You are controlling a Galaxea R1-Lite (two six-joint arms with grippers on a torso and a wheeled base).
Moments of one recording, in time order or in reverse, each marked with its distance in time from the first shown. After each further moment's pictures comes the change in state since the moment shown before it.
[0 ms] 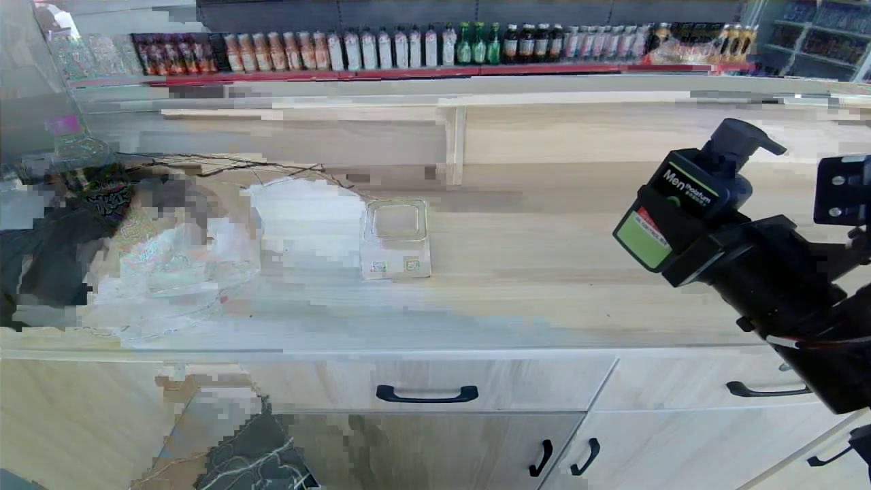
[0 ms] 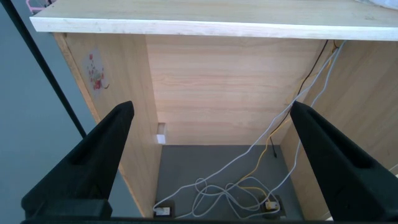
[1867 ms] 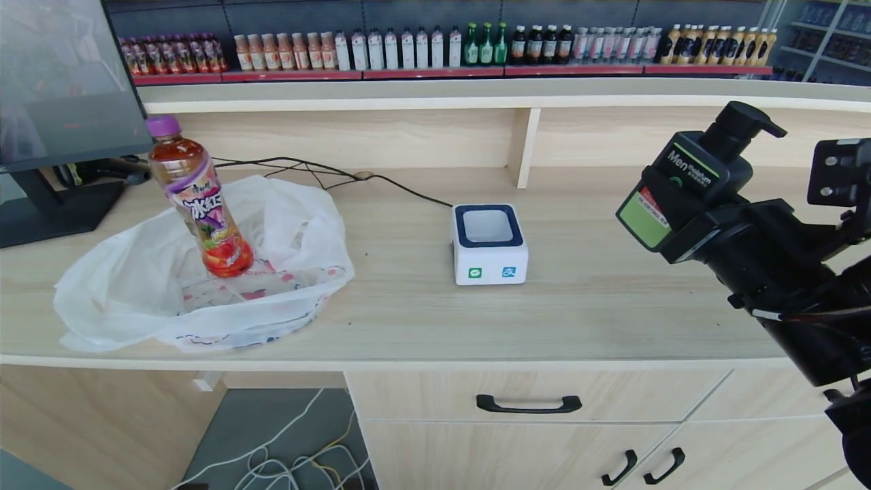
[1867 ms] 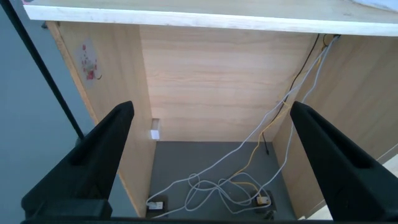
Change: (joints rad) left arm 0.001 0.000 0.000 0.000 0.000 -0.020; right arm 0.005 -0.124 0.140 0.003 0.024 0.008
